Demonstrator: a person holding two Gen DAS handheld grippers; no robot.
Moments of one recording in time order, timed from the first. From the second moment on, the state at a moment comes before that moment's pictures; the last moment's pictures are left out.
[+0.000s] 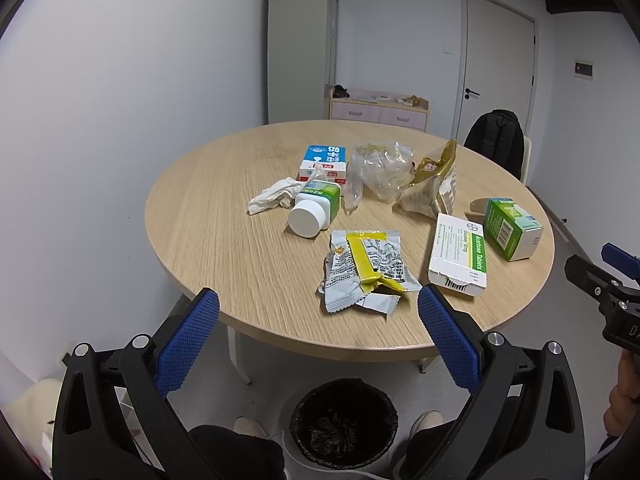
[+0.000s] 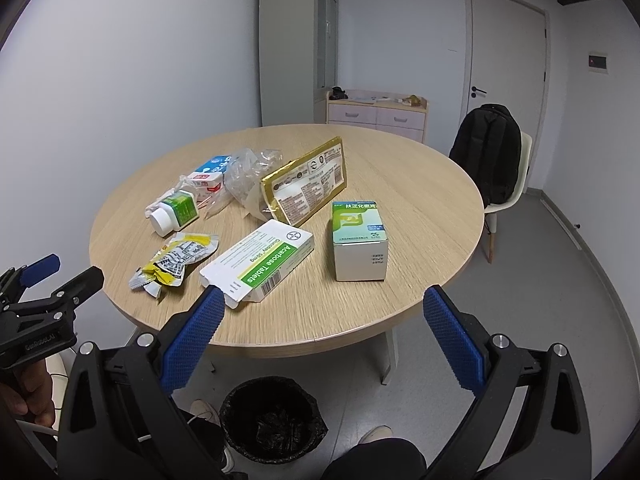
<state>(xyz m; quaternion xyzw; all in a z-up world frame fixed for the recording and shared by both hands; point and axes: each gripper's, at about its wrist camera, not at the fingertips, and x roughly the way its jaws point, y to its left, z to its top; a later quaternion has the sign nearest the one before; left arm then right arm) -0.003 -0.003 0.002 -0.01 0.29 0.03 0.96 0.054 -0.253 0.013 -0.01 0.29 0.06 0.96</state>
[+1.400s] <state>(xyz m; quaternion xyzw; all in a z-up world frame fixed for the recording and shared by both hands) -0.009 -0.010 0.007 -0.01 0.29 0.02 0.96 0.050 -0.260 0.016 0.00 0.28 0.06 0.96</state>
